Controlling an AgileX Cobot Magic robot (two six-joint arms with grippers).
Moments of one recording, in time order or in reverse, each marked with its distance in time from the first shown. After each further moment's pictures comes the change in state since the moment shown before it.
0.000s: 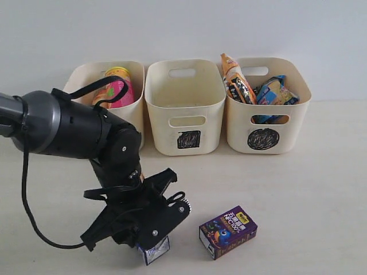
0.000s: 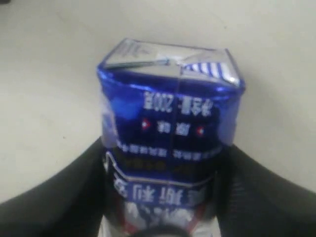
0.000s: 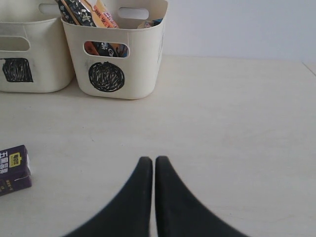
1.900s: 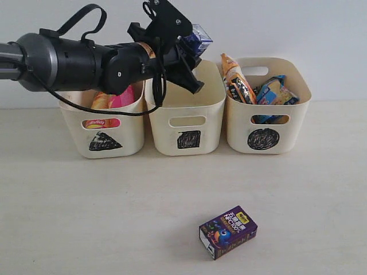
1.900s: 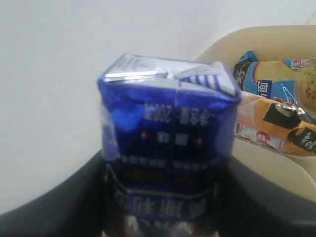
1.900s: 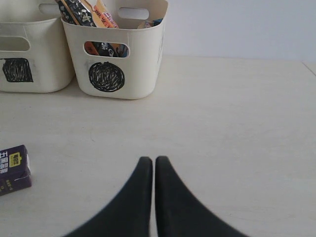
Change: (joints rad) left arm 0.142 0.079 -0.374 -0.009 -0.874 -1.224; right arm 0.000 0.000 0.000 0.000 0.000 0.000
